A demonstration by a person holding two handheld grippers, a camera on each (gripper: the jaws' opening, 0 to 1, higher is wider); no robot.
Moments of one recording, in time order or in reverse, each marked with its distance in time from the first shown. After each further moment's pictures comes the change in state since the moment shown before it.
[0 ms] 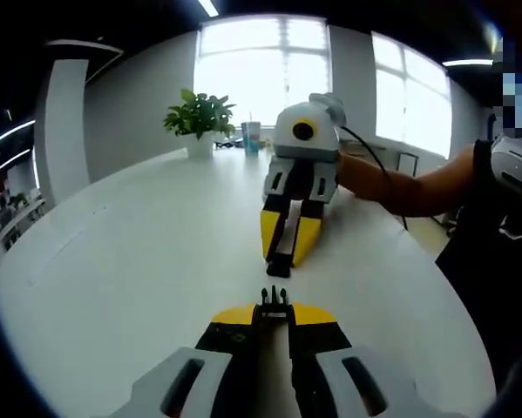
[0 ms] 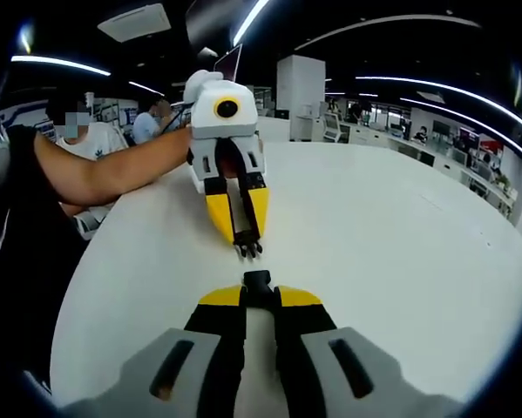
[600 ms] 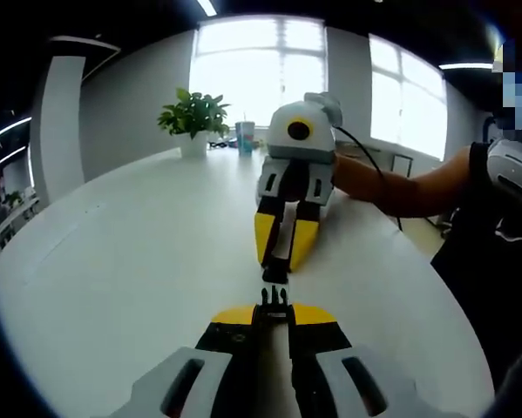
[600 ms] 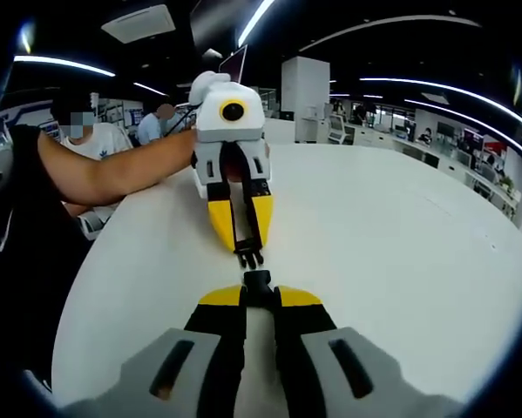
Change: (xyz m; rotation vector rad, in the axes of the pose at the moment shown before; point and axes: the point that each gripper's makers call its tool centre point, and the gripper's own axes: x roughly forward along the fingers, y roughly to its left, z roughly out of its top) left arm 0.007 -0.008 0.000 -0.001 0.004 -0.030; right arm 0.003 0.004 0.002 -0.001 -0.009 0.024
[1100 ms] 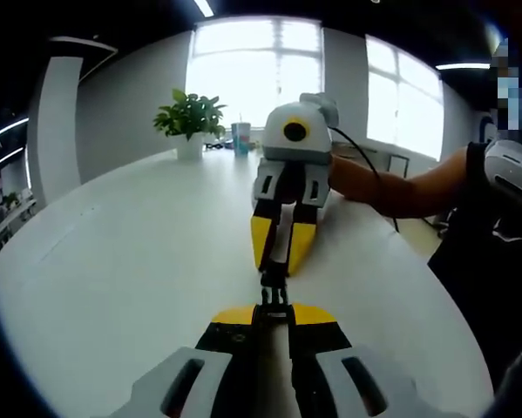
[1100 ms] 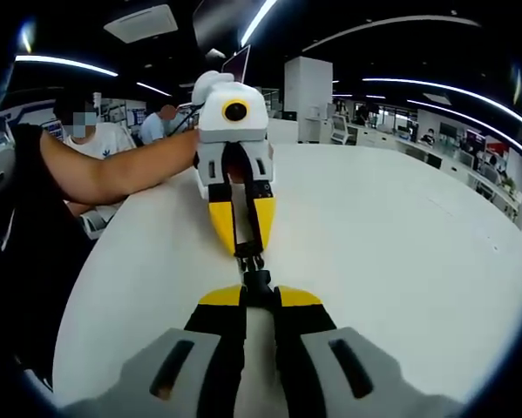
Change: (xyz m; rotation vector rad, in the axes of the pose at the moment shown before) left arm 0.001 -0.004 0.002 0.008 -0.009 -0.022; right arm 0.002 0.001 0.001 -0.006 -0.001 0.015
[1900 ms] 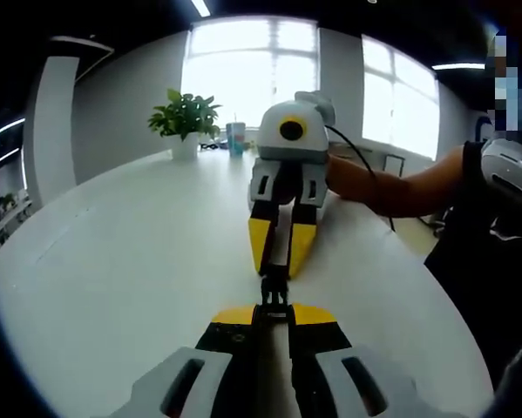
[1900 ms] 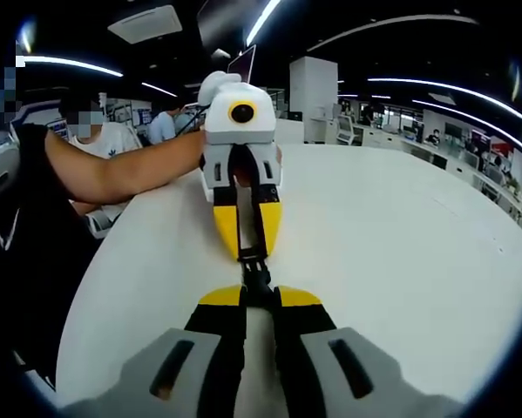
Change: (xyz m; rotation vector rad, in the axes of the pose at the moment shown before) left arm 0.002 -0.016 0.000 0.006 0.002 -0.025; right arm 0.001 0.013 0.001 -0.003 -0.003 0.029
